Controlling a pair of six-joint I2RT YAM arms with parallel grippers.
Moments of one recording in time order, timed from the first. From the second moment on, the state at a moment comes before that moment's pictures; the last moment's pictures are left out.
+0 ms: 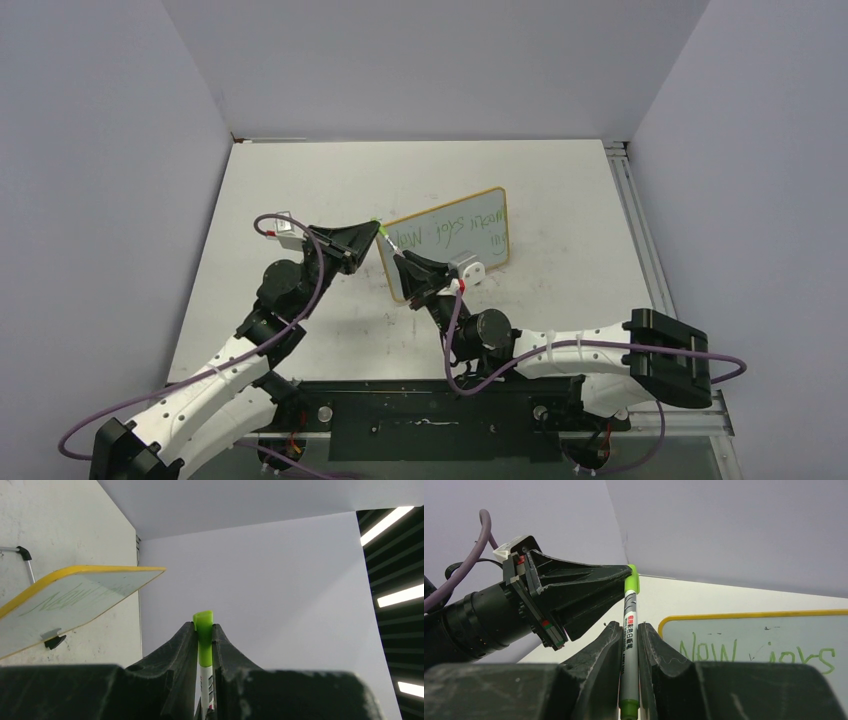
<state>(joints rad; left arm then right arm) -0.61 0.77 0.49 0.36 -0.13 -1.48 1.31 1.37 0.62 1.17 0.69 -0.03</state>
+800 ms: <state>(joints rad) -0.70 0.76 0.49 0.42 -0.31 -1.43 1.31 1.41 0.67 1.23 0.70 -0.09</state>
